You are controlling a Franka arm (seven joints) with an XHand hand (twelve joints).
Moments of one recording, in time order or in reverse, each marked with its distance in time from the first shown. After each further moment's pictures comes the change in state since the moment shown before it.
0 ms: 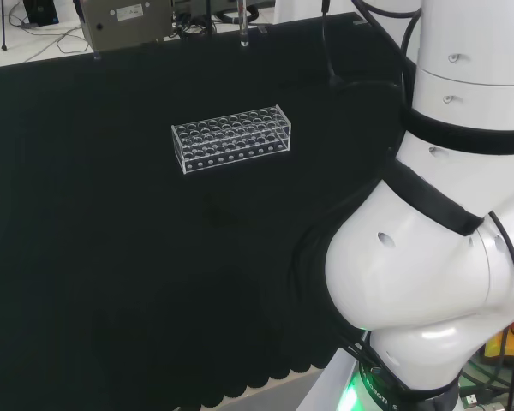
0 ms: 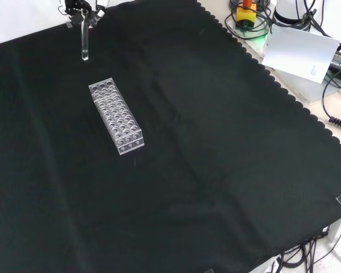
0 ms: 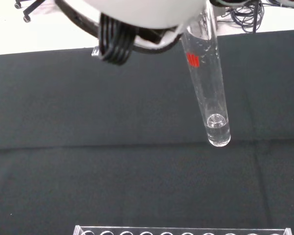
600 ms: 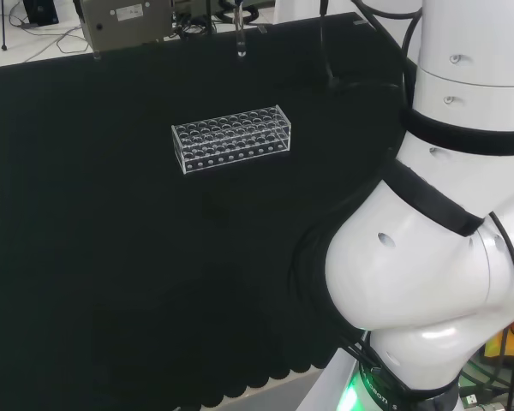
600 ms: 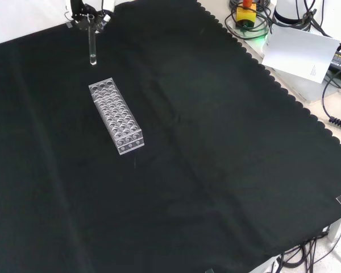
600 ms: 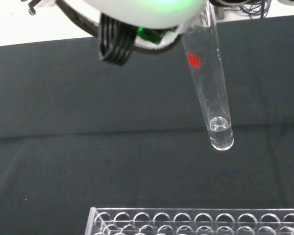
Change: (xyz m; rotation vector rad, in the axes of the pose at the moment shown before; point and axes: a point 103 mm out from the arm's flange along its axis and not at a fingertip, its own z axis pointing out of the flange) arm 0.010 -0.005 0.015 0.032 0.026 -0.008
